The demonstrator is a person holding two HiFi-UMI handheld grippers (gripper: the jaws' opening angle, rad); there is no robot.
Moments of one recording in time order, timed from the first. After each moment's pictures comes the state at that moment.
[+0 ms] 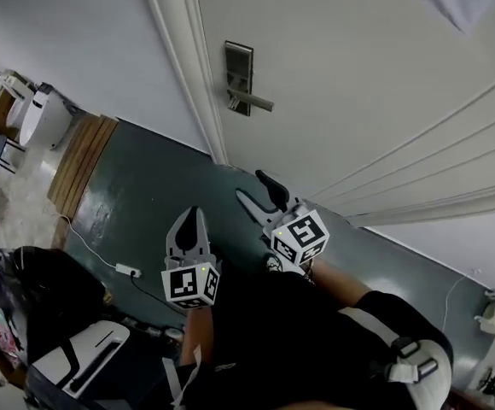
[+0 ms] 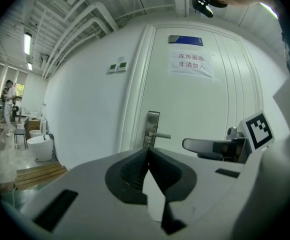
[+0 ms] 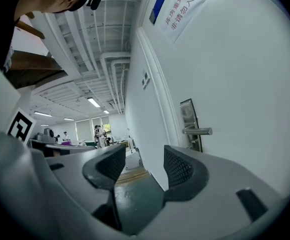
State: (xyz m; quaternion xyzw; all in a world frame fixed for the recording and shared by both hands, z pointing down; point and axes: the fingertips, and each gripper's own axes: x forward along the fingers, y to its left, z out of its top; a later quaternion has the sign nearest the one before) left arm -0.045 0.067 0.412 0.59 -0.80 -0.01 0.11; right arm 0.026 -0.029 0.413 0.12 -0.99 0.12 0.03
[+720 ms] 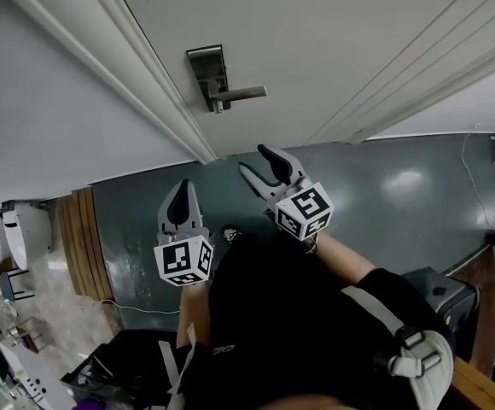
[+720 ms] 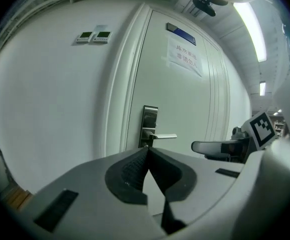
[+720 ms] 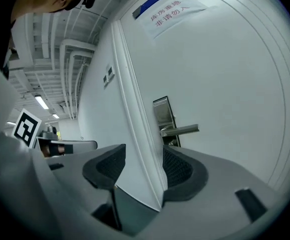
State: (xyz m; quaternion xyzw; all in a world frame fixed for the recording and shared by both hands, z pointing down) left arm -0.188 -0.046 0.410 0.79 -0.61 0.04 0.11; right arm -0.053 -0.082 0.421 0.39 -0.91 0.16 0.02
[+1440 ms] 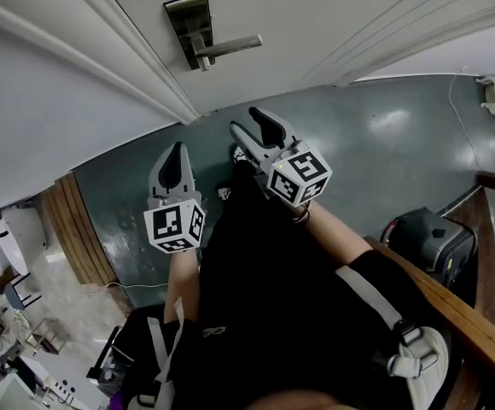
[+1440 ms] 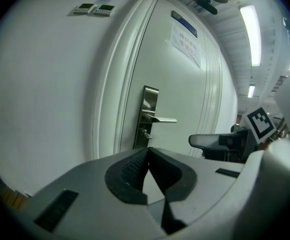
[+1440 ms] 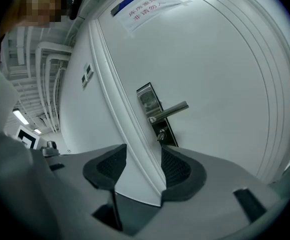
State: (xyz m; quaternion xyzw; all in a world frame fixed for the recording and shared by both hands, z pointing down) left arm -0.199 -0.075 0.467 0.83 -0.54 0.08 0.15; right arm -0.067 -0.093 0.468 0.47 -0.85 0.24 -0.01
